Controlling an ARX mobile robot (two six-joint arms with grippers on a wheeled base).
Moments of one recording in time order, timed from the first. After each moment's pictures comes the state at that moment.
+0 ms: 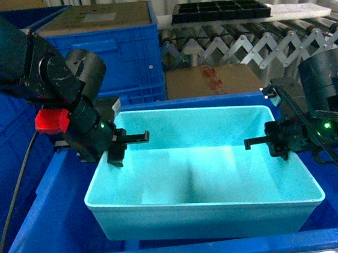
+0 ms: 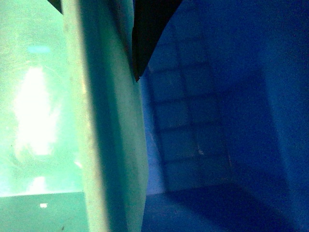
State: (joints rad) left arm -0.20 2.39 1.67 -0.36 -0.01 -0.09; right arm 0.15 2.31 1.26 0.32 -0.03 0.03
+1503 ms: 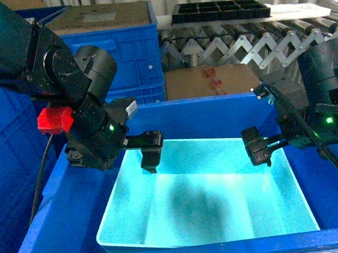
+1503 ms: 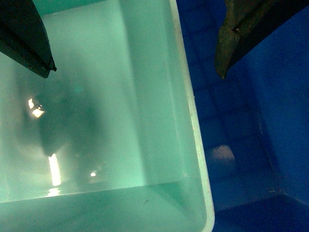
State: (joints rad) left arm -0.25 2.33 1.60 -0.40 0.08 -0.04; right arm 0.17 2.24 1.22 0.33 0.00 -0.15
